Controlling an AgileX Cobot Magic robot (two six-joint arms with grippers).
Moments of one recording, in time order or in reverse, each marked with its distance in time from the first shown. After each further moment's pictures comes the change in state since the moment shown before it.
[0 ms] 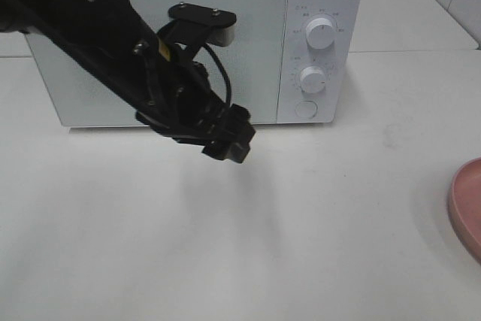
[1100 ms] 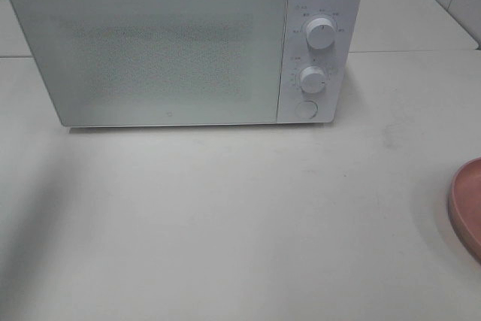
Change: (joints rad) left arm 0.659 -0.443 -0.005 0.110 0.647 0.019; right arm 0.000 0.000 0.000 0.000 0.000 0.000
